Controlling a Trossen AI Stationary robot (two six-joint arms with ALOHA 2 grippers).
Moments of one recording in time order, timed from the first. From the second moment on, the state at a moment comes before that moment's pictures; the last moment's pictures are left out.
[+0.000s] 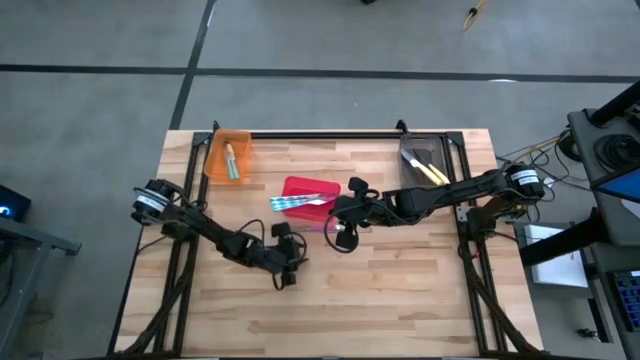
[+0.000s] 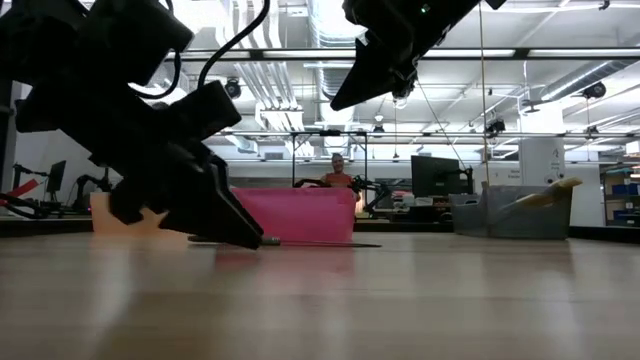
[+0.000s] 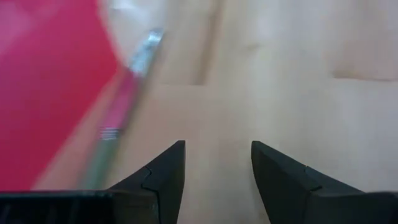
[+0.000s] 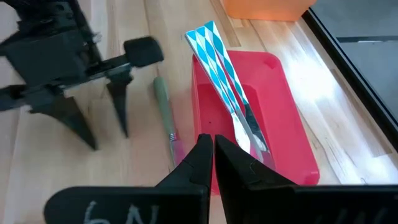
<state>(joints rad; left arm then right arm) -0.38 1.80 0.59 0.49 -0.51 -0.27 0.10 1.60 1.16 -0.26 0.32 0.12</state>
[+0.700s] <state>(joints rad) -0.30 1.84 0.59 0.48 -0.67 -0.35 0.10 1.60 1.16 -0.25 0.34 0.12</state>
